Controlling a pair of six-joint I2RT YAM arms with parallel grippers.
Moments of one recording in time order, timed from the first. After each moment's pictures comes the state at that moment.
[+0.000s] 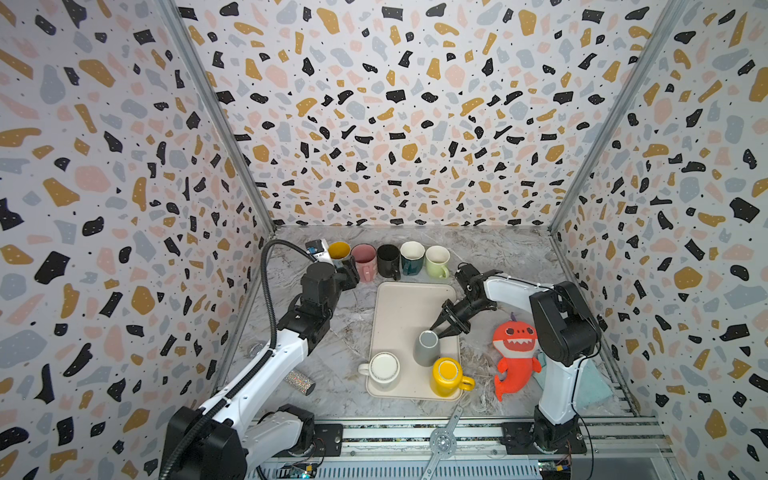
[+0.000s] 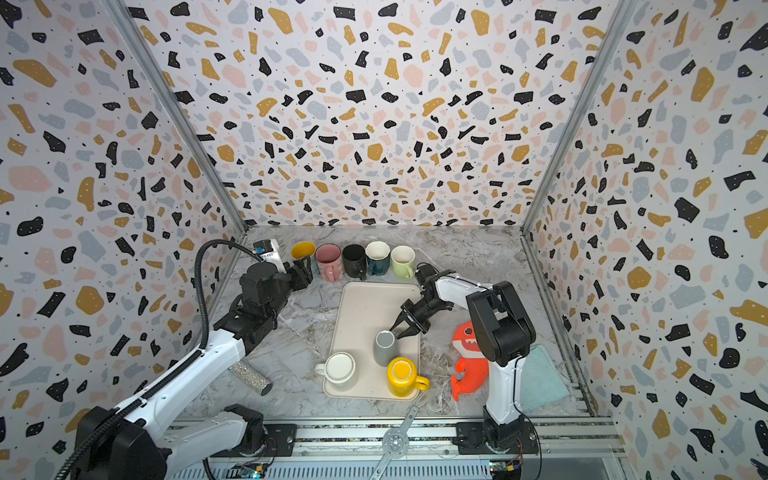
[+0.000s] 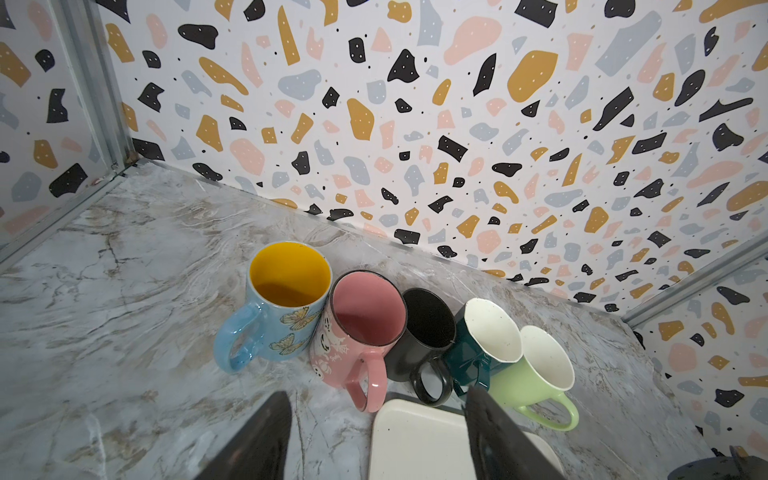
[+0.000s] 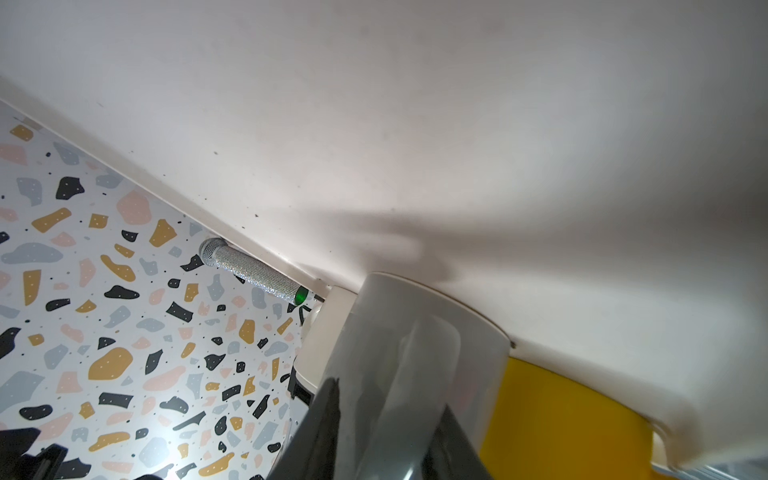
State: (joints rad) left arm -0.34 1.11 0.78 0.05 -0.23 -0.45; right arm 0.45 1.95 1.24 -0.78 -0.89 0.98
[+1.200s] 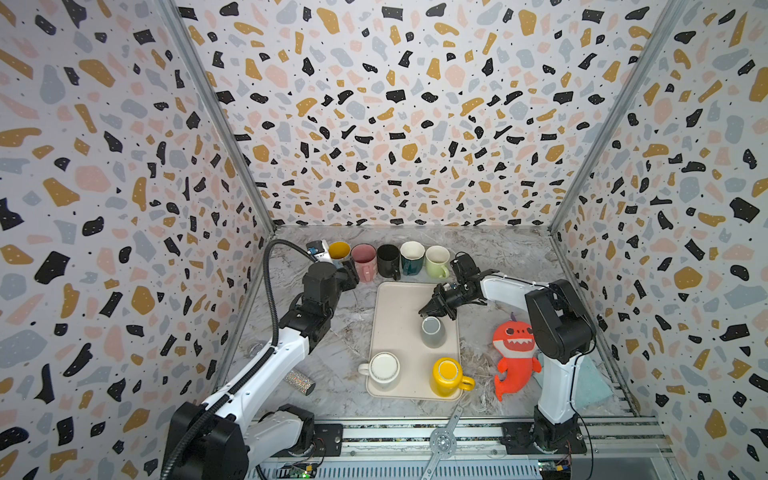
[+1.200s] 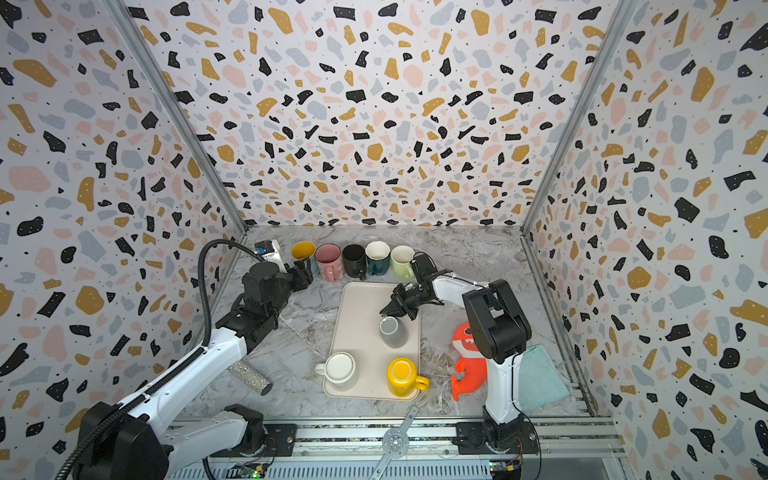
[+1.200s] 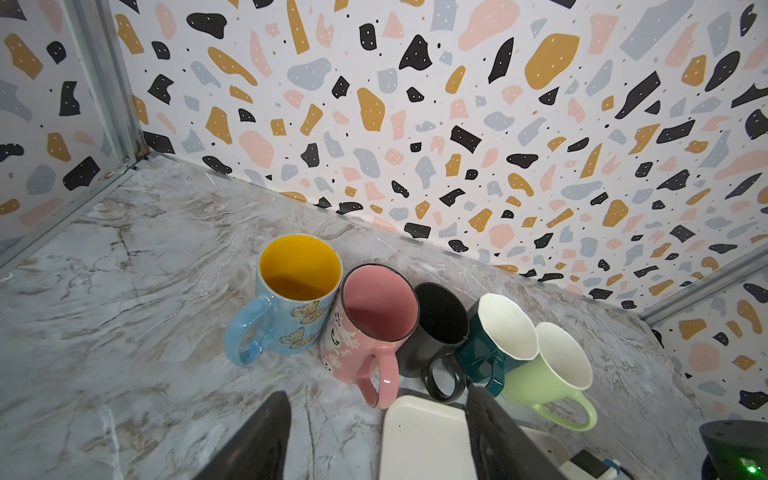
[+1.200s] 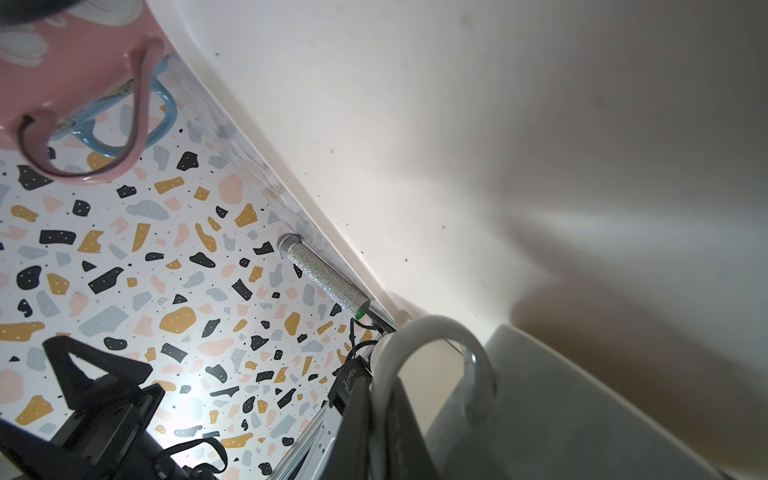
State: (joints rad) left arm -0.33 1.13 0.77 0.04 -0.25 -0.45; right arm 0.46 1.97 1.27 -0.42 -0.94 1.09
